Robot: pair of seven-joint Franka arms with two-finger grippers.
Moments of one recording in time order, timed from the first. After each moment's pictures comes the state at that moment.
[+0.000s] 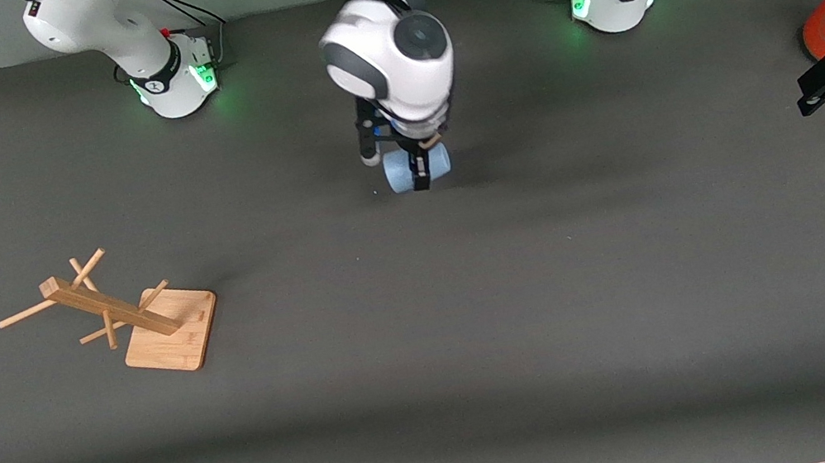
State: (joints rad) left arm -0.27 0.03 0.29 -1.53 -0.02 1.56 0.04; right arm 1.03 0.64 -0.11 -1.49 -0.01 1.99 2.61
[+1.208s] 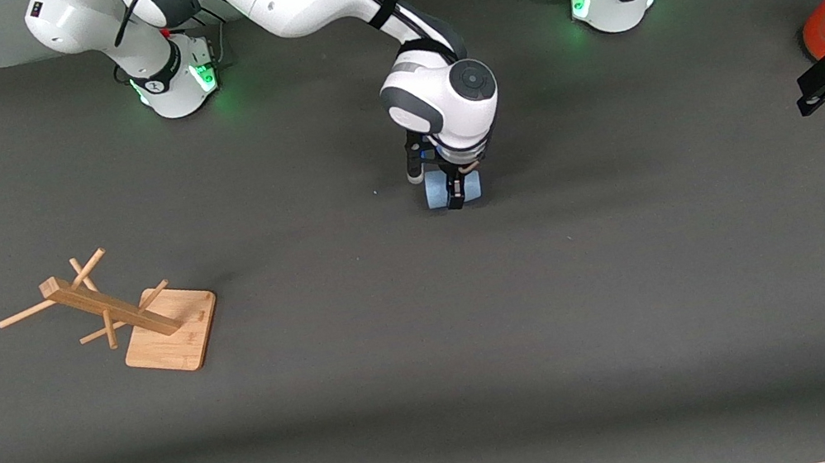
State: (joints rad) left arm -0.27 0.03 0.29 -1.53 -0.02 1.56 0.04; right arm 1.08 0.90 -0.11 -1.29 -0.01 2.08 2.73
